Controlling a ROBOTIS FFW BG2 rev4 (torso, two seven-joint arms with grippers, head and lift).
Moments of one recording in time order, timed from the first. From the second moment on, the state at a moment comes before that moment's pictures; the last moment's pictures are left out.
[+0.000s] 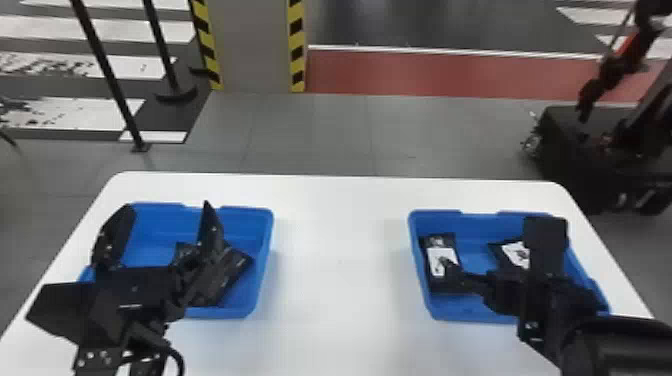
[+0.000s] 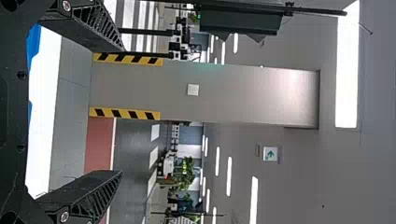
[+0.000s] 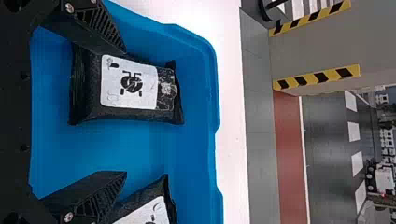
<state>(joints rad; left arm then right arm) 0.46 0.03 0.00 -1.98 0.05 -0.25 0.05 0.10 -0.06 -0.12 -1.85 -0.06 0.85 0.21</state>
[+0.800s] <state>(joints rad) 0.46 0.04 -0.01 -1.98 0.06 -0.26 0.05 -0.01 -0.04 -0.05 -1.63 -0.06 0.82 0.19</state>
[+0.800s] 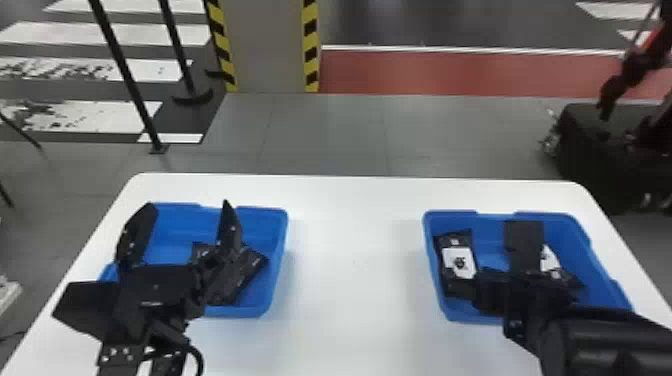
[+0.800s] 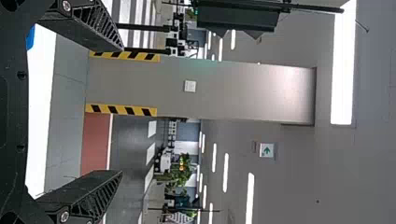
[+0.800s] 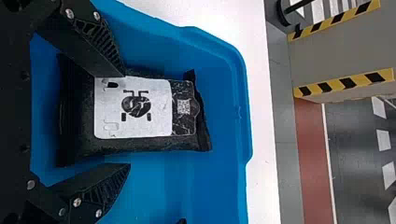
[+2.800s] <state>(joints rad) 0.40 0.07 -0.12 -2.09 0.39 -0.09 -0.06 0.04 -0.12 0.03 -1.96 -0.20 0.57 0.72</state>
